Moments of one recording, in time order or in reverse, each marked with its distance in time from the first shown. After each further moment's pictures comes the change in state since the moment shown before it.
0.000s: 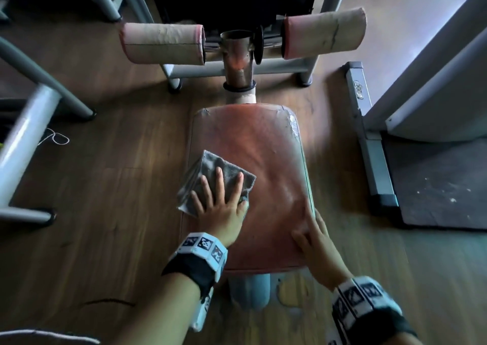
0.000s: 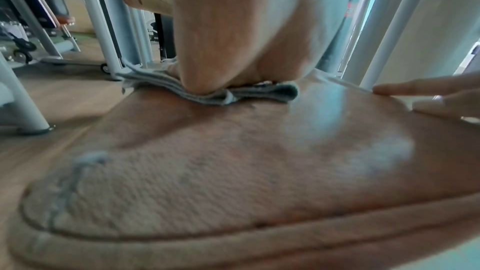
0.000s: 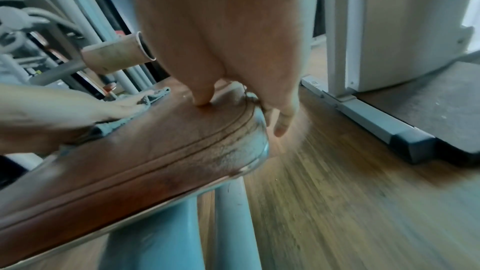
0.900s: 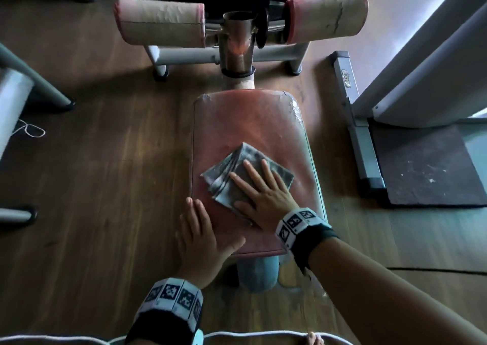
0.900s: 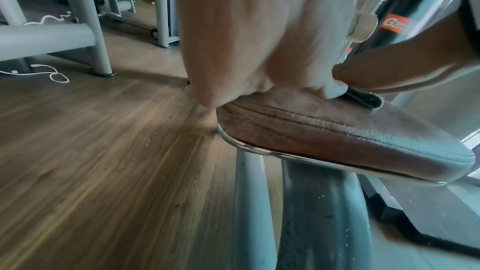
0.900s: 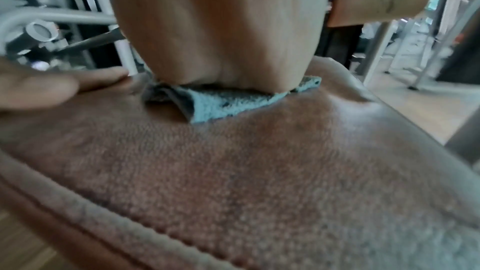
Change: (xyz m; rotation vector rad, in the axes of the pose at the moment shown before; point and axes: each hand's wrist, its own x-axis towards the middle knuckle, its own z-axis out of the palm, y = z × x) left_hand -0.081 -0.066 0.022 -0.367 -0.135 -0.137; right_hand 0.053 -0.081 0.070 -0.858 -0.059 -0.461
